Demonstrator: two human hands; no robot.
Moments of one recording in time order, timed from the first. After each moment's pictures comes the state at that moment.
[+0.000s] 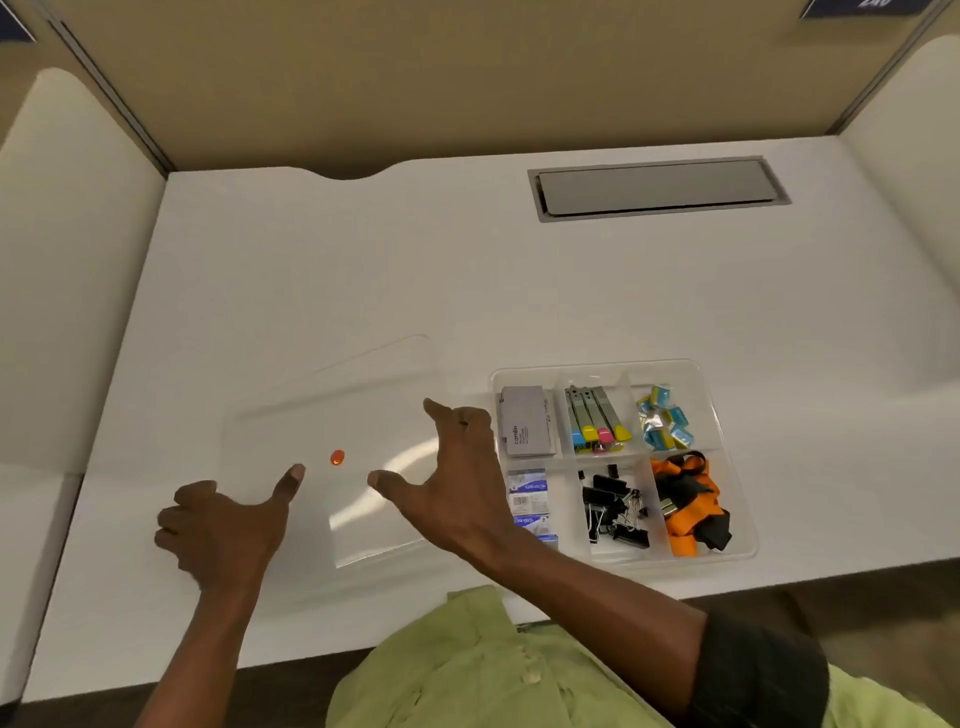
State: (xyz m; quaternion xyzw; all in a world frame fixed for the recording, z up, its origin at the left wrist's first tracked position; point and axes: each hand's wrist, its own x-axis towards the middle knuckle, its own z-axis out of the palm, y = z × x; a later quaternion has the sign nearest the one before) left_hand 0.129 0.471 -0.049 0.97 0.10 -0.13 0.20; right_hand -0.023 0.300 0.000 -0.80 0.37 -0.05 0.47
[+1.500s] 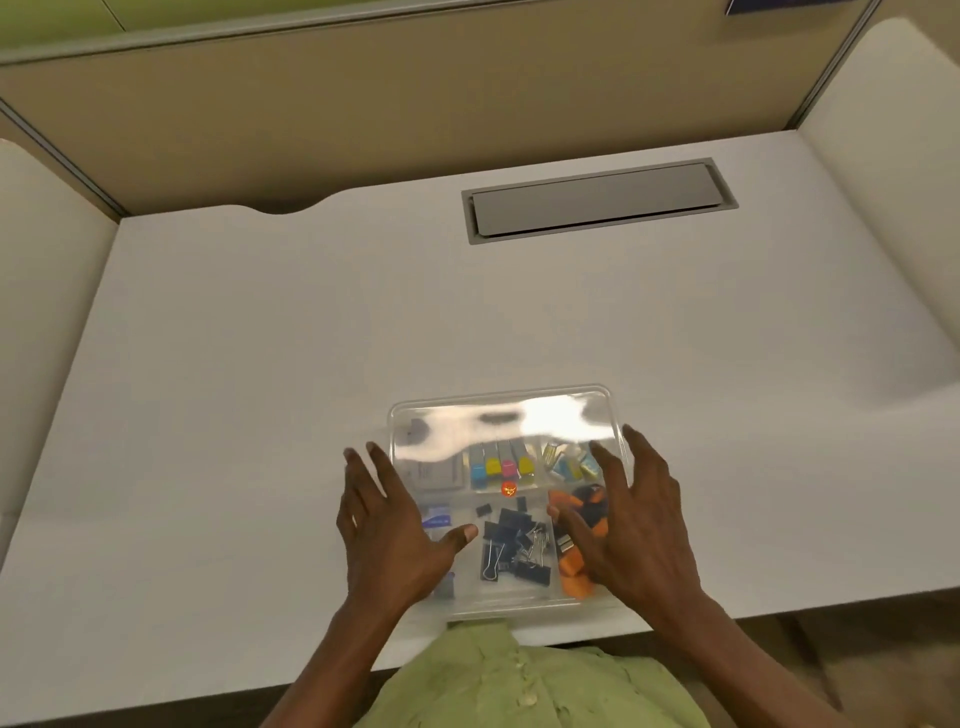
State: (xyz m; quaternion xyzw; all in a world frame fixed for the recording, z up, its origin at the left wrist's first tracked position) left_hand -0.057 0.277 -0.037 0.94 -0.26 -0.22 0.11; right_hand -0.256 0.107 -0.032 -0.89 0.39 -0.08 0.20
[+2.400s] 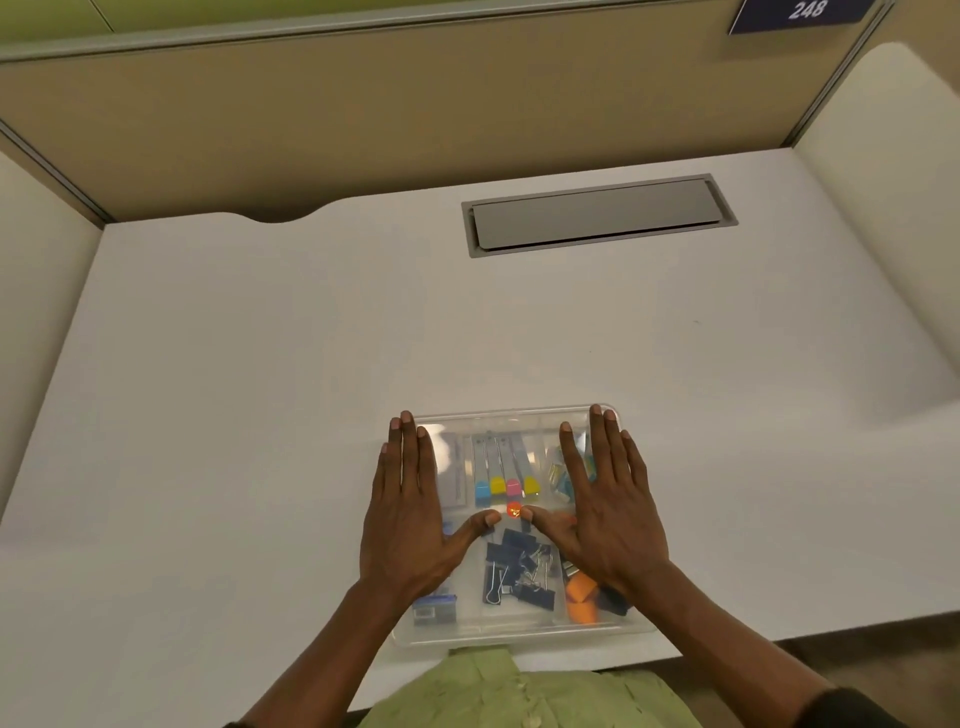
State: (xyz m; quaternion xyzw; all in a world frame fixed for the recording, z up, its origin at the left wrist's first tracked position) left_hand -0.024 0.251 -0.079 0.88 -0.43 -0.12 0.15; right_hand -0.208 0.080 -0.057 -0.94 0.33 0.02 0.12
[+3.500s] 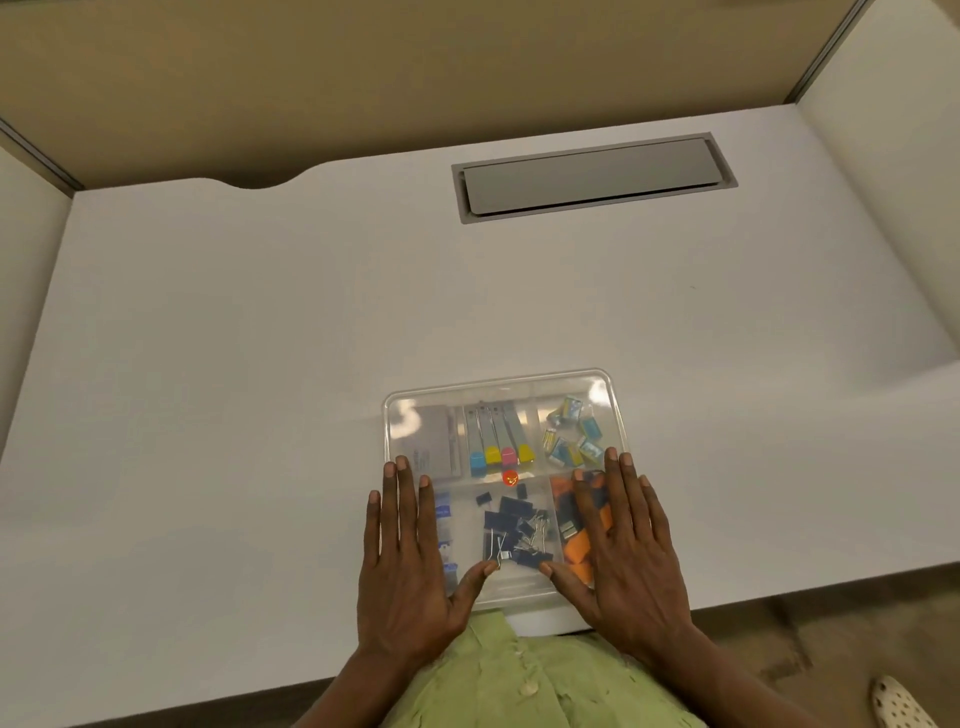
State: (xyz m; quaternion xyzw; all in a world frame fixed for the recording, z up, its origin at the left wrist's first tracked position) left_hand -0.087 0.312 -0.078 0.88 -0.46 -0.08 0.10; right_hand -0.275 0.138 -0.059 -0.93 0.33 0.03 0.12
